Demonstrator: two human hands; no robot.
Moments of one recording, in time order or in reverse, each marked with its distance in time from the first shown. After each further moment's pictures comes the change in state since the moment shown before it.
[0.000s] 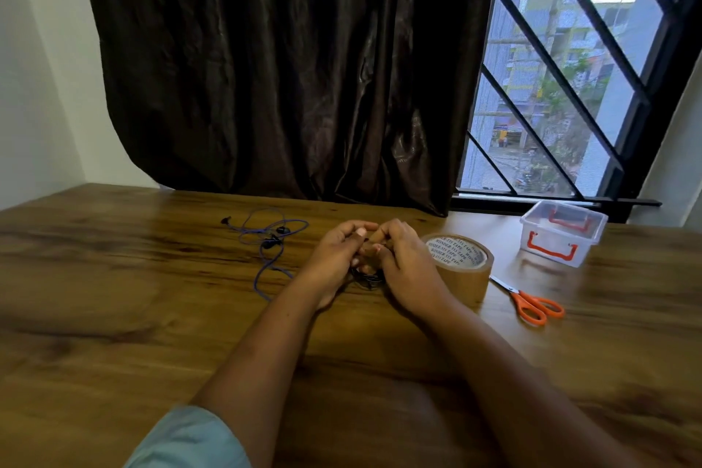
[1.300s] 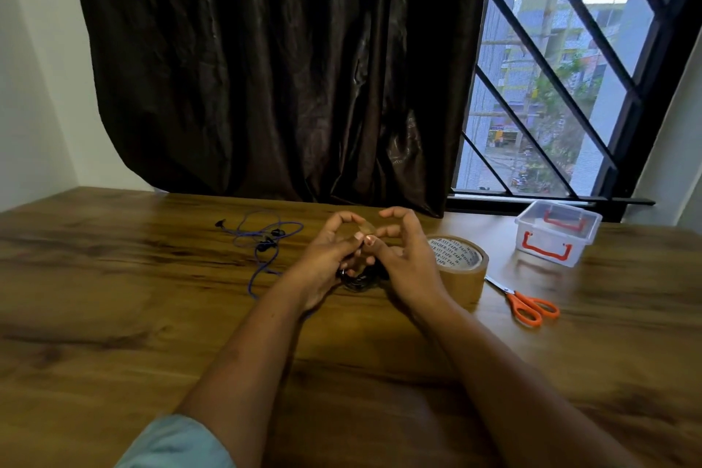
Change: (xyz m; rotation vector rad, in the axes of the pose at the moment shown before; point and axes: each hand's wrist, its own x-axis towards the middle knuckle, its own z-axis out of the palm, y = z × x) left_hand -0.009 0.012 -0.001 -0.088 -0.069 0.004; right_hand 0.000 -0.005 0.002 0.544 0.103 0.242
